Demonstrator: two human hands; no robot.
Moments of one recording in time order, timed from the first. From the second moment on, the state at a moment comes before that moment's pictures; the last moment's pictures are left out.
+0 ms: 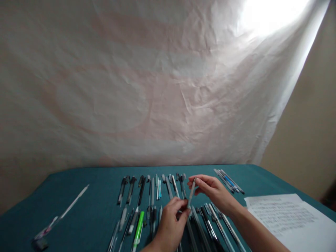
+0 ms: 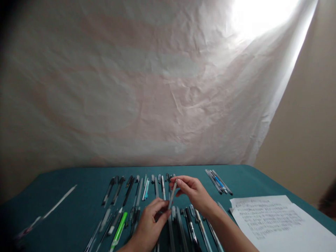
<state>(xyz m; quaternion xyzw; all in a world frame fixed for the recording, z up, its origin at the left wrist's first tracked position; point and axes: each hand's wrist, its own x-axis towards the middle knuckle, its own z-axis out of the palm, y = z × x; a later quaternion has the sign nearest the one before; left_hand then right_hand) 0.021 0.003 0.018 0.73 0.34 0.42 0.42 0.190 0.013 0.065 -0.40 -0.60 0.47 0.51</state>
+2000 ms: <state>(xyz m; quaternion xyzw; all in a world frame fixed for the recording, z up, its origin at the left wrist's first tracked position) 0.022 0.003 0.015 0.73 0.34 0.40 0.44 0.195 0.020 0.051 -0.49 -0.62 0.35 0.50</state>
